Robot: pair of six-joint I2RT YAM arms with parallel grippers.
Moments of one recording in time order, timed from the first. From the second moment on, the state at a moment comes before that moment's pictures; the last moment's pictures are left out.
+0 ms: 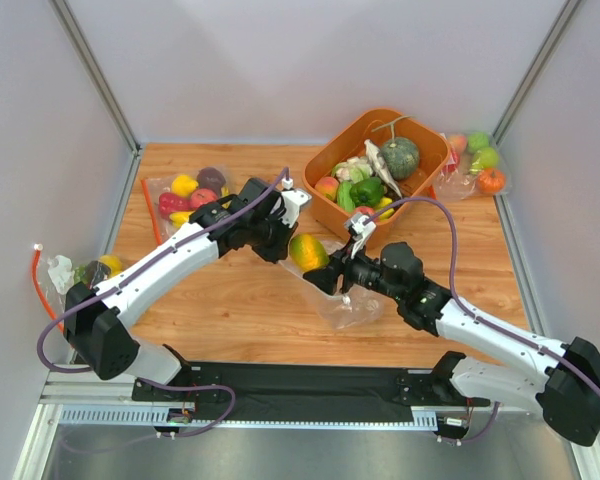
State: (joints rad) left arm -0.70 1.44 1.32 -0.79 0.16 -0.02; right arm 0.81 1.03 0.58 0.27 -0.24 0.38
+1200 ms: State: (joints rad) left arm -0.68 1.44 1.32 -0.80 0.10 -0.02; right arm 0.34 1.17 0.96 0.08 -0.03 0.23
